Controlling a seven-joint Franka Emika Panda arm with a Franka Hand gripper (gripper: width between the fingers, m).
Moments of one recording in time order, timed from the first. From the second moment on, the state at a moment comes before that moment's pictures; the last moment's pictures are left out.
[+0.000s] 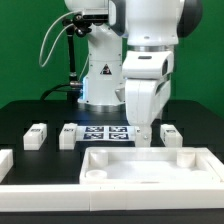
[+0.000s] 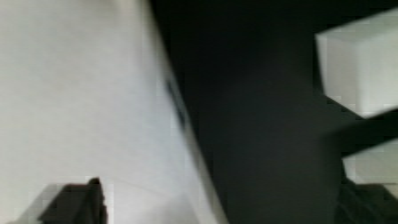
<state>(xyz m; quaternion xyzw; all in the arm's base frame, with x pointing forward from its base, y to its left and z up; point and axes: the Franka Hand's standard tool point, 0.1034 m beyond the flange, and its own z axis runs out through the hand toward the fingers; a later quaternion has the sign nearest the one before) 0.505 0.072 0.060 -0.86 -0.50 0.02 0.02</state>
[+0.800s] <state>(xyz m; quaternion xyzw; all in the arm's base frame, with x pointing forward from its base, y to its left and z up) 0.496 0.110 0.058 -0.98 -0.17 0.02 0.02</state>
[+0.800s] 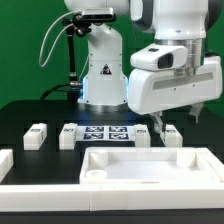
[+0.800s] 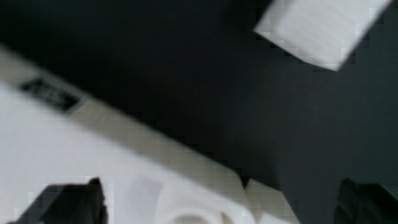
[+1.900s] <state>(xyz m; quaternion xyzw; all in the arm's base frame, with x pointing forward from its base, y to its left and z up) 0.481 0.124 0.043 -0.96 0.02 0.28 0.02</state>
